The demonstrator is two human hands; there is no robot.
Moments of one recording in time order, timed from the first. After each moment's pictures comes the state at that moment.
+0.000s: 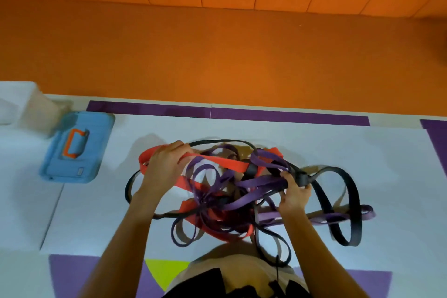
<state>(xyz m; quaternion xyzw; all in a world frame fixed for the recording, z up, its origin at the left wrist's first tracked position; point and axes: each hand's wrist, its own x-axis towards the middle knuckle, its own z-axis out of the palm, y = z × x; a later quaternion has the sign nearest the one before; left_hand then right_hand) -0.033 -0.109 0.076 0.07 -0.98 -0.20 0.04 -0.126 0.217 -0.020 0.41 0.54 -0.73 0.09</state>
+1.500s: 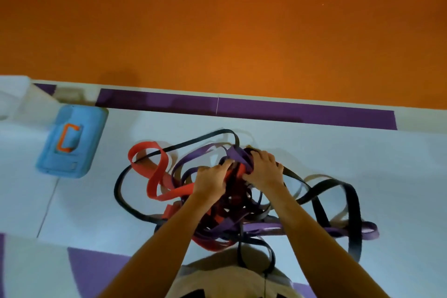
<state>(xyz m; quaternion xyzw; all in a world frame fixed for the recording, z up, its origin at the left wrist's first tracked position) -0.100 0.032 -0.017 0.13 -0.97 -0.15 -0.13 -0.212 0.185 -0.037 -0.20 0.92 -0.09 0.33</state>
